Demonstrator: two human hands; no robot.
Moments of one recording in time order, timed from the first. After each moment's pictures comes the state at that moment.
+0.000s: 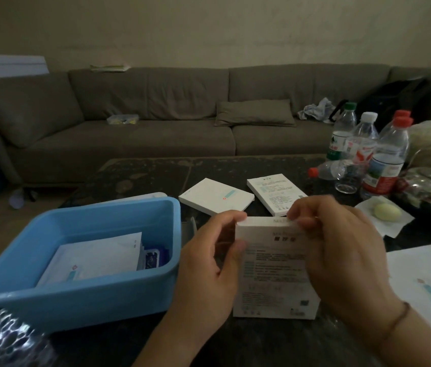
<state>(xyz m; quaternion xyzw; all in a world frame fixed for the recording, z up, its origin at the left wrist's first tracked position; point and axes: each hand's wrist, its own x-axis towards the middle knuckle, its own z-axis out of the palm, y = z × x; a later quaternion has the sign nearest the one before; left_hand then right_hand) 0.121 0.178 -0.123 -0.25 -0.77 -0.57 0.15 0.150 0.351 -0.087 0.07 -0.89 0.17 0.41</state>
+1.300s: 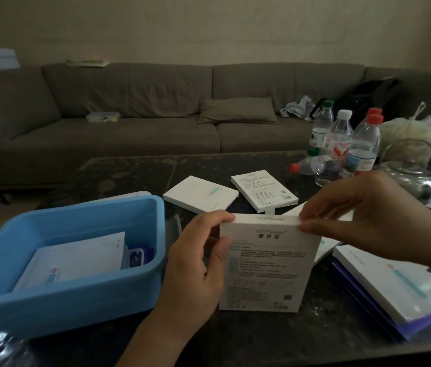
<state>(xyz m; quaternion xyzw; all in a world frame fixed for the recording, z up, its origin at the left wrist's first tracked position) 0.116 0.178 -0.133 -0.31 -0.77 -0.52 0.21 0.161 0.412 -0.021 0.20 -0.94 0.23 0.11</state>
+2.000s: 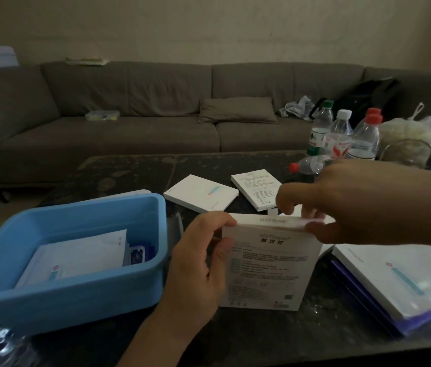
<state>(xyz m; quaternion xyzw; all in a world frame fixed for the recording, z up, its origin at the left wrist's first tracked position) 0.116 0.179 -0.135 -0.34 -0.76 -0.50 0.25 0.152 0.374 0.015 0.23 -0.96 -0.18 -0.05</state>
